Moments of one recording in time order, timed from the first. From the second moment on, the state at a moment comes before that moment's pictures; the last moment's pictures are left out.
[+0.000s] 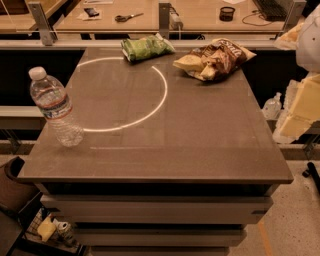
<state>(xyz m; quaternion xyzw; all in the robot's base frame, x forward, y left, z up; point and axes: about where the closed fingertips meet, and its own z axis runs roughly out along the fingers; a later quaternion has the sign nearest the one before) 0.437 -0.210 1.000 -0.60 0.77 -0.06 0.19</state>
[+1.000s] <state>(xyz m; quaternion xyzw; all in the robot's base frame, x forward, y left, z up) 0.508 -0.194 1.017 -0.59 0.76 -0.09 0.26</state>
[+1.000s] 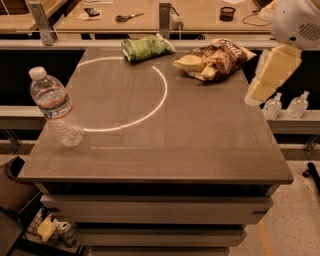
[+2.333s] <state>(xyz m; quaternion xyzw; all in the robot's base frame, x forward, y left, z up) 0.701 -0.179 0.970 -0.51 0.73 -0.03 0.46</state>
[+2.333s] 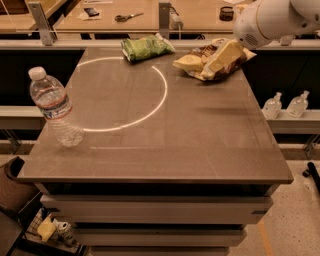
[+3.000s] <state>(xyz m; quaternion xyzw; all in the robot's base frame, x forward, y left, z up) 0.743 -0.239 0.943 -0.41 0.80 -0.05 0.44</state>
